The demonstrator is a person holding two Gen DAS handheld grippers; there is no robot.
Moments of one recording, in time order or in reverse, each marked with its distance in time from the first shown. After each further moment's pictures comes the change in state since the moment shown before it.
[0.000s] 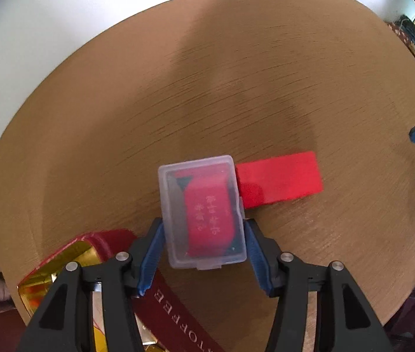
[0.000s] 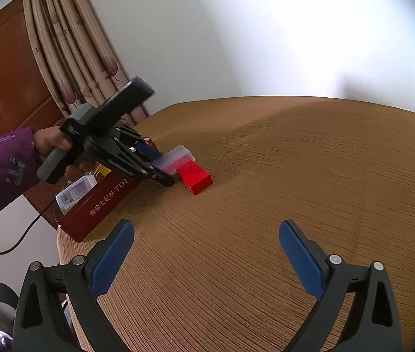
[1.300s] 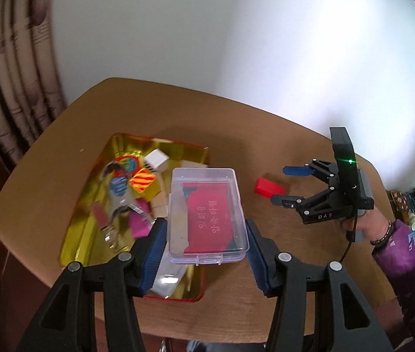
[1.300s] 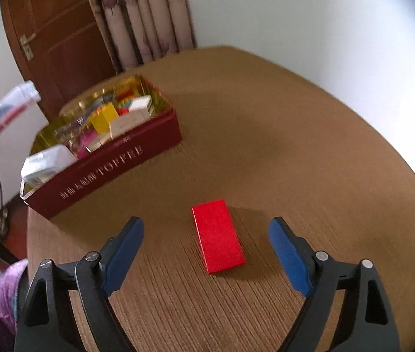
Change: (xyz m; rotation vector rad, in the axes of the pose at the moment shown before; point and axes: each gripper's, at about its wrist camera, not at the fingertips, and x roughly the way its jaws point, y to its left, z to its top) left arm -0.192 0.000 -0.230 -0.712 -0.494 -0.004; right arm 0.129 0.054 0.085 -0.443 0.379 0.069
